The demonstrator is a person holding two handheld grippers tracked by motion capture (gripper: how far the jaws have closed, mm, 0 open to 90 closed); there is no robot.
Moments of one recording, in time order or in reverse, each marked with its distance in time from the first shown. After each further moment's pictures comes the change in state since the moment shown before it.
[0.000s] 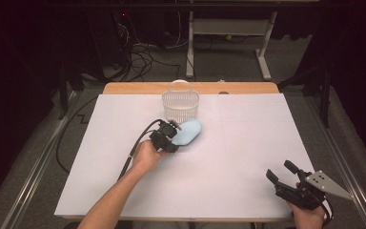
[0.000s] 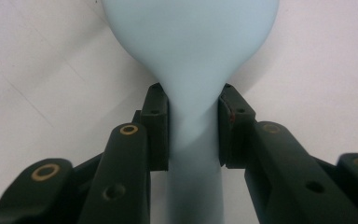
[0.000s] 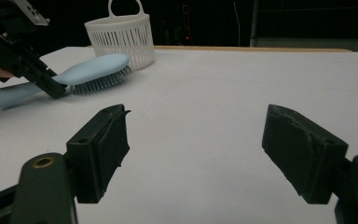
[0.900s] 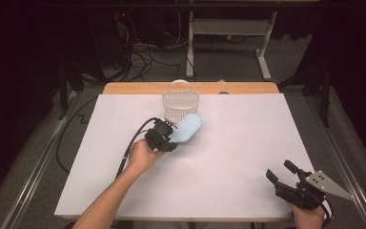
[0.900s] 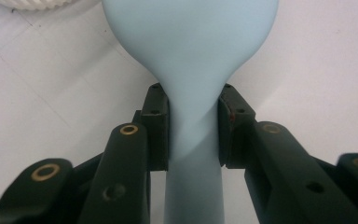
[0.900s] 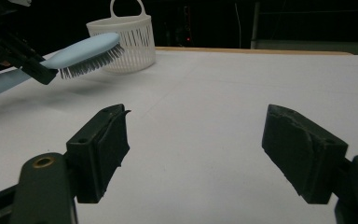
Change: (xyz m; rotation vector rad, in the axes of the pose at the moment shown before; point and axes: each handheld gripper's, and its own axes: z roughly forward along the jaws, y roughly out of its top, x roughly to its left) left arm -0.002 -0.010 -0.027 -0.100 -0.019 0.032; right arm 0.000 0.000 0.000 -0.005 0.004 -0.007
